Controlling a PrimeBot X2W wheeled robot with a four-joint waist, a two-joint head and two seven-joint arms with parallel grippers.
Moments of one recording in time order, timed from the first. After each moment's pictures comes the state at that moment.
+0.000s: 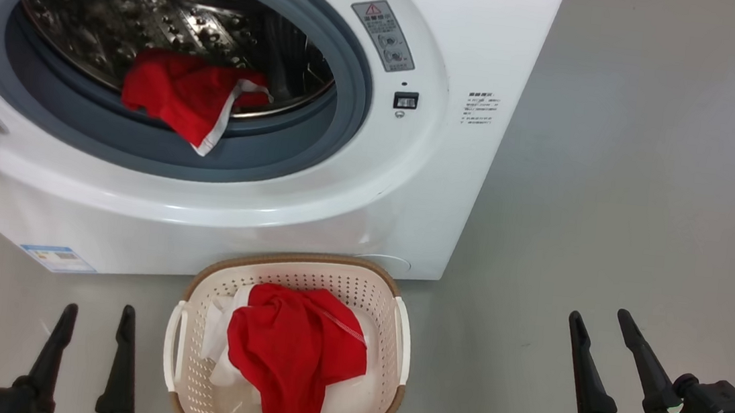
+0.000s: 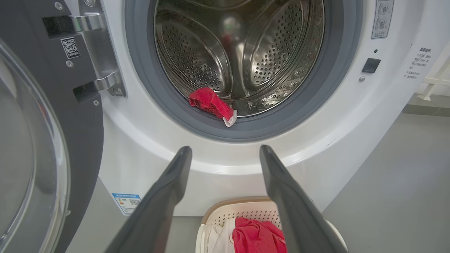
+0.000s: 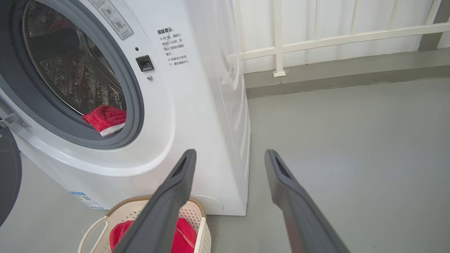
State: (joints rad) left arm 0.02 0.04 0.15 0.14 -0.19 -0.13 -0.25; right arm 0.02 -0.07 0.03 0.18 0.37 0.13 -0.26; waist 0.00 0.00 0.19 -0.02
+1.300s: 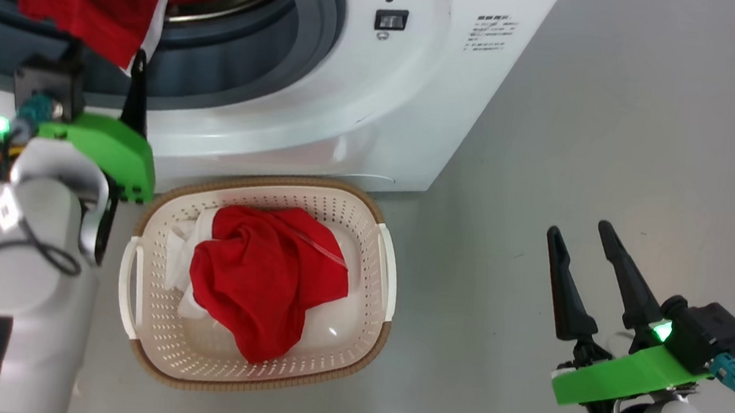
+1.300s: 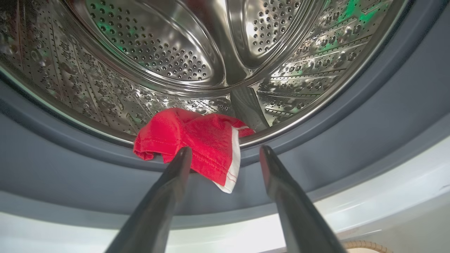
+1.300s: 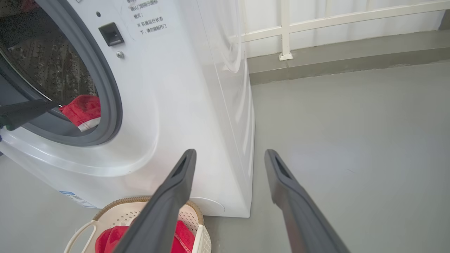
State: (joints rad) left arm -0.85 0.12 -0.01 0.79 -0.02 -0.04 -0.12; right arm -0.17 -0.05 0.08 0.17 0.37 0.13 -0.26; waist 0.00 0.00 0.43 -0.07
